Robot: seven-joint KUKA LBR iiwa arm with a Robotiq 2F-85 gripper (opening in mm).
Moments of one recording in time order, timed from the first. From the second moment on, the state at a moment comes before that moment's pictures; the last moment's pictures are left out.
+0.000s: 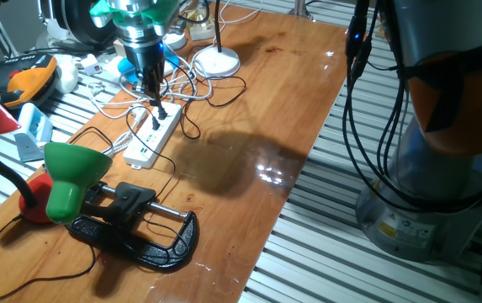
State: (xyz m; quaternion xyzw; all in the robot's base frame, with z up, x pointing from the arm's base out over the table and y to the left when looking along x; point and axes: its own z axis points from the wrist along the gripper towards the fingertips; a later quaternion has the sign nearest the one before) arm 0.577 0.065 0.182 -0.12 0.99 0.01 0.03
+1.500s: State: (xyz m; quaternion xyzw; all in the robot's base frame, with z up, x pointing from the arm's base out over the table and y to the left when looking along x) arm 0.581 0.068 0.182 -0.12 0.99 0.01 0.03
